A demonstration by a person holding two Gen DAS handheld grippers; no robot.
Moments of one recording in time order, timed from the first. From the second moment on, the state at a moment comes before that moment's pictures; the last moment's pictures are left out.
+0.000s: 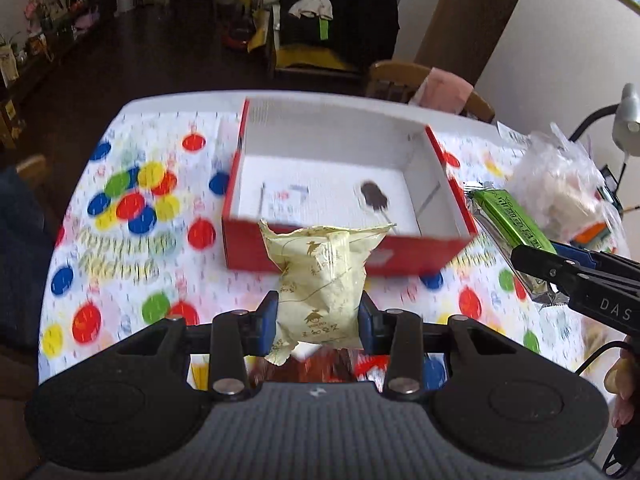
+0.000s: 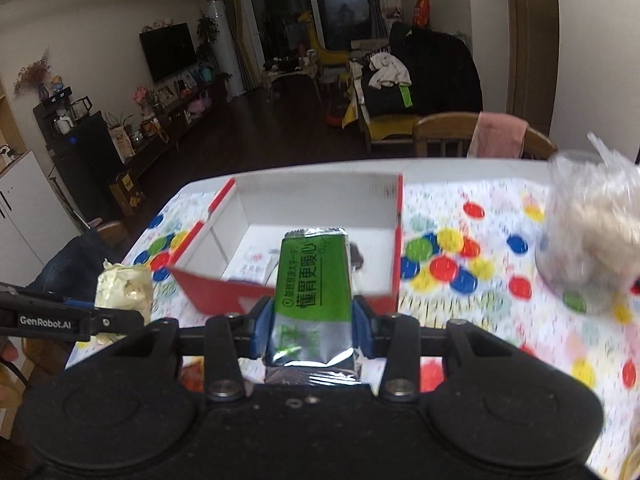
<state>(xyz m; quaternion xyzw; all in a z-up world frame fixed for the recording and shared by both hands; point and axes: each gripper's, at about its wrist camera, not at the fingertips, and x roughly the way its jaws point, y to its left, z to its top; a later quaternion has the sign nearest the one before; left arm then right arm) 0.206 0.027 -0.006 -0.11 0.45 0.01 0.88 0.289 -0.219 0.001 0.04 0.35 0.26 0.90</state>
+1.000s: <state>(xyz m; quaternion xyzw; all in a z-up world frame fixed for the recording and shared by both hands) 0.405 0.027 -0.058 -0.02 0.54 0.08 0.84 0.475 -0.141 -0.061 -0.02 0.46 0.29 0.84</state>
